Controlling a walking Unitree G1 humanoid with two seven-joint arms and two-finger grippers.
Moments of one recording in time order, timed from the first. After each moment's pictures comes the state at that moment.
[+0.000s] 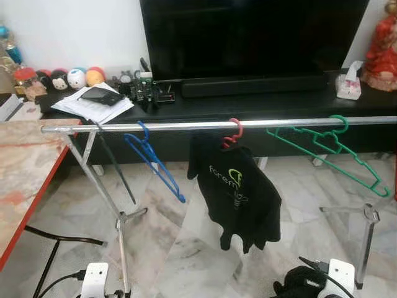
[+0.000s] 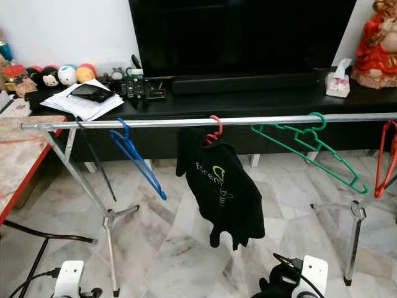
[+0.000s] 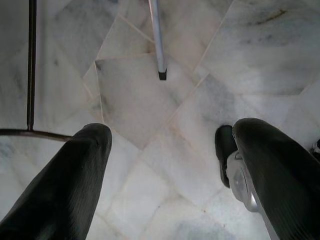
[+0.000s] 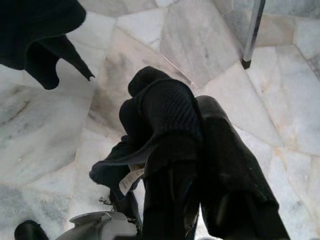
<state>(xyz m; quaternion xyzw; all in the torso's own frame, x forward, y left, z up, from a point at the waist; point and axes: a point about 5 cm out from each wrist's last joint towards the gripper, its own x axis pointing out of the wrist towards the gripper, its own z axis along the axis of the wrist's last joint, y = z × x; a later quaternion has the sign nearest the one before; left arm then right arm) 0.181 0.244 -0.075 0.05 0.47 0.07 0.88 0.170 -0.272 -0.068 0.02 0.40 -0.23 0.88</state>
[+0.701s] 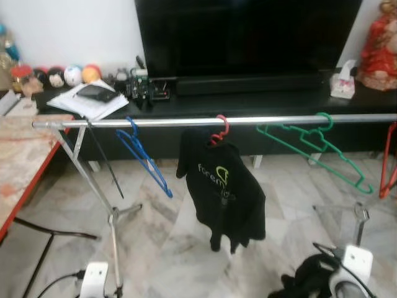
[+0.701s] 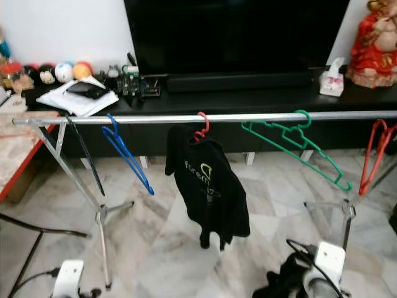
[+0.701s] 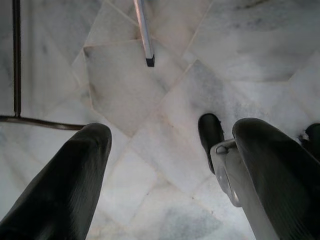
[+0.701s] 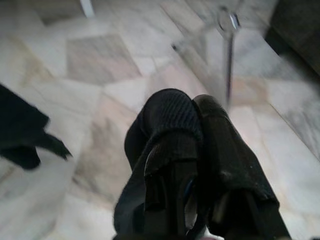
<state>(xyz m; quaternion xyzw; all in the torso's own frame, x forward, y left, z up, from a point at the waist) 0.177 0.249 -0.075 0.05 0.48 0.07 0.87 0.205 -0.287 -0.037 0.00 0.28 -0.26 0.92</state>
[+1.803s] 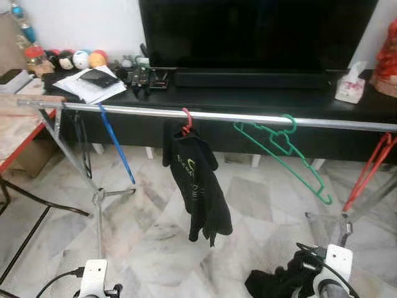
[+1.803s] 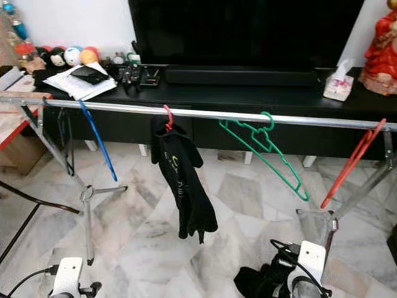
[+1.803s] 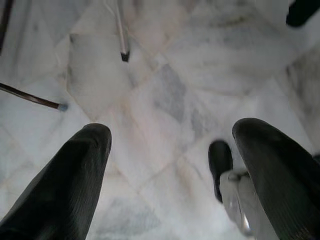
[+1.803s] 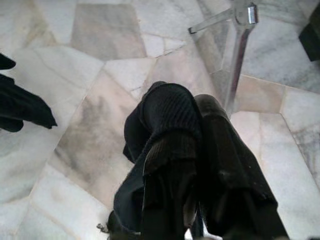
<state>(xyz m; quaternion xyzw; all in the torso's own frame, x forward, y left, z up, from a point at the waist) 0.189 0.246 -0.068 0.04 0.42 0.09 0.90 0.195 -0.265 -0.055 0.02 0.34 -0.22 0.92</state>
